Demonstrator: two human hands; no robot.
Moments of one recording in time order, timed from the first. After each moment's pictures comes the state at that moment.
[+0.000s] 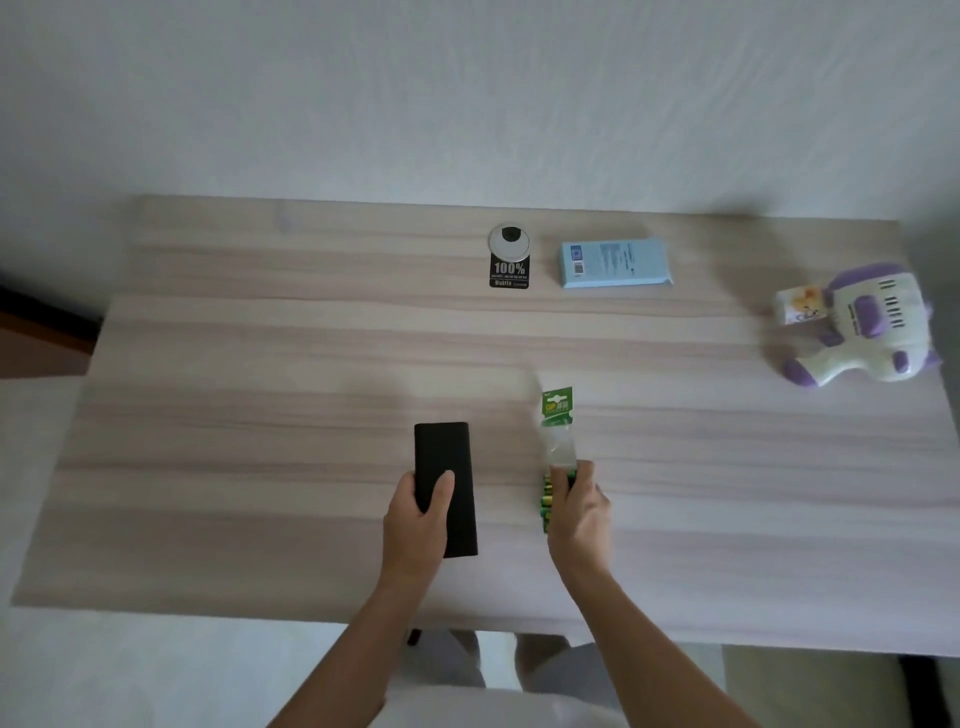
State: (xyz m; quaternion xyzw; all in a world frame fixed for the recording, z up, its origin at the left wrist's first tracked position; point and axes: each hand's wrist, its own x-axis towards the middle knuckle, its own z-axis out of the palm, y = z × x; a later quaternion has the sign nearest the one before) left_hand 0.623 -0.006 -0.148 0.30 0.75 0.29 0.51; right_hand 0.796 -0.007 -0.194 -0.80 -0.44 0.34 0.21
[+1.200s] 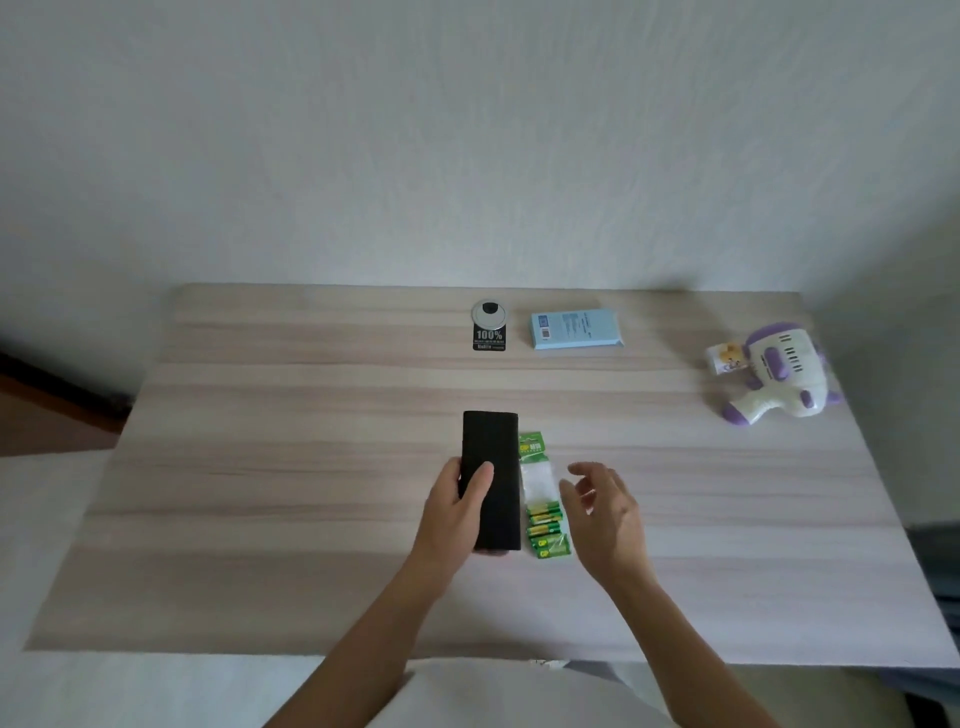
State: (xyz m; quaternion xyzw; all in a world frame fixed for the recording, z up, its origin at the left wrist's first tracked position) left_hand 0.666 0.010 -0.049 0.34 0.64 0.31 0.62; right_hand 0.847 -0.005 -0.113 -0.74 -0.55 0.28 0.26
